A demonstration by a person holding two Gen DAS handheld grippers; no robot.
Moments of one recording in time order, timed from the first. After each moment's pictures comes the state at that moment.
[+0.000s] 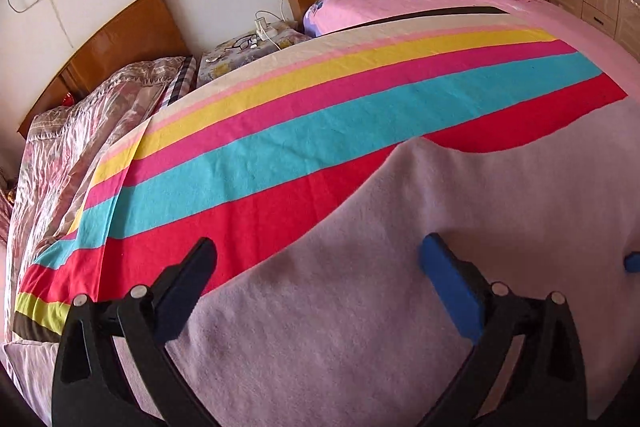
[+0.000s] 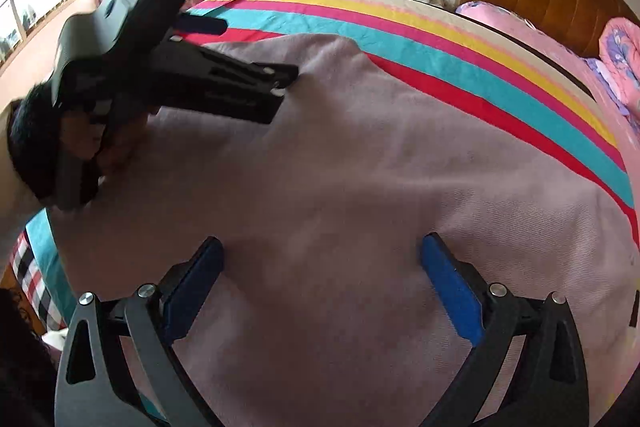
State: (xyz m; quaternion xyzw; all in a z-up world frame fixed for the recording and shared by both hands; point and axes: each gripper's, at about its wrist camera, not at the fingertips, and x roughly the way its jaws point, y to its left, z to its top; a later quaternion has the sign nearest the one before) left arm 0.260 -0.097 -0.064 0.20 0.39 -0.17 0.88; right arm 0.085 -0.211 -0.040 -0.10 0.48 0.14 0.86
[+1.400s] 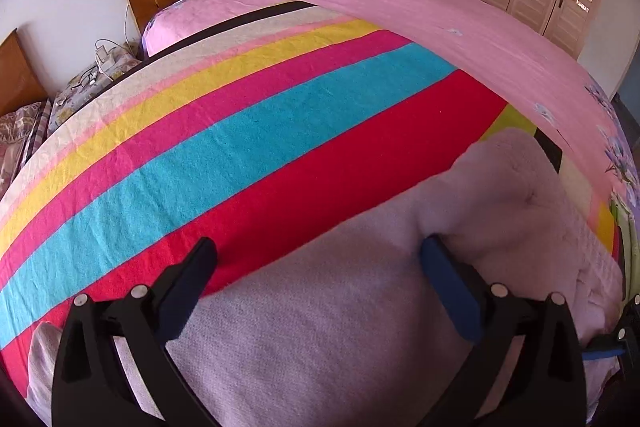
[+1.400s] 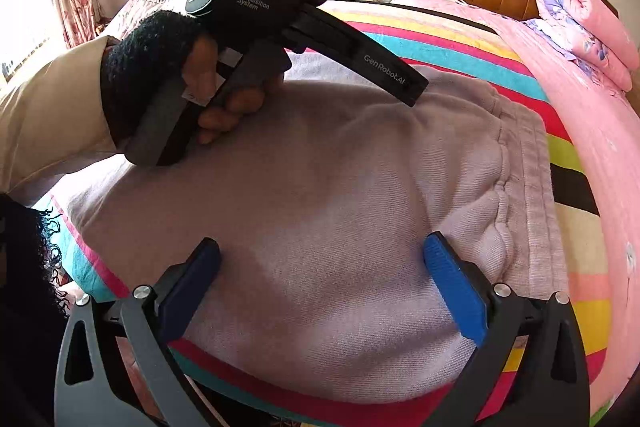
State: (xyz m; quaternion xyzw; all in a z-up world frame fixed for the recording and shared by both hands) left arm 0.225 -0.337 -0.071 0.20 0.42 -0.38 0.80; right arm -0.010 -0.340 -0.042 0.00 0.43 0.06 0.90
